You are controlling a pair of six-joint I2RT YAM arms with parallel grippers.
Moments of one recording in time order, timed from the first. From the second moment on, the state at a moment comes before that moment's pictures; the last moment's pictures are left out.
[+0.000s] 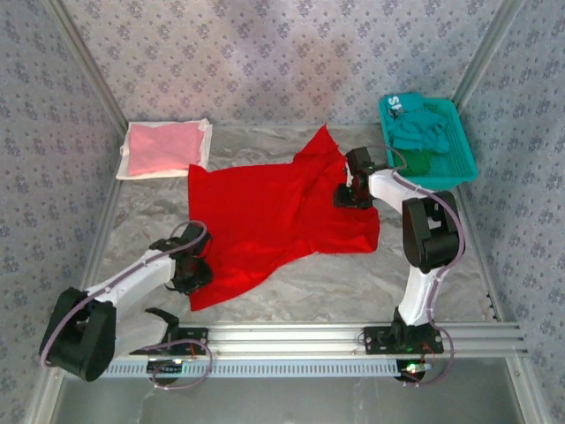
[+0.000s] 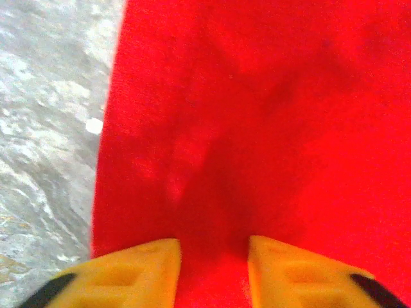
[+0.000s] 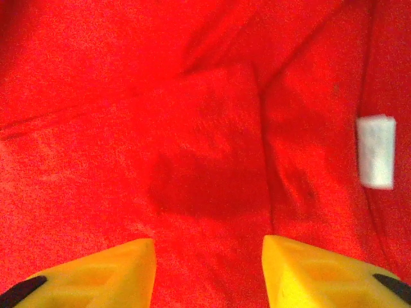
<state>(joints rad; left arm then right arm) -0.42 1.15 0.51 -0.80 0.00 -0.93 0.26 1.90 1.30 -0.60 -0.07 0.27</state>
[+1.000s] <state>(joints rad) -0.22 1.09 0.56 -0.77 -0.01 -0.74 0.39 2.07 1.54 -0.55 -0.26 0.18</state>
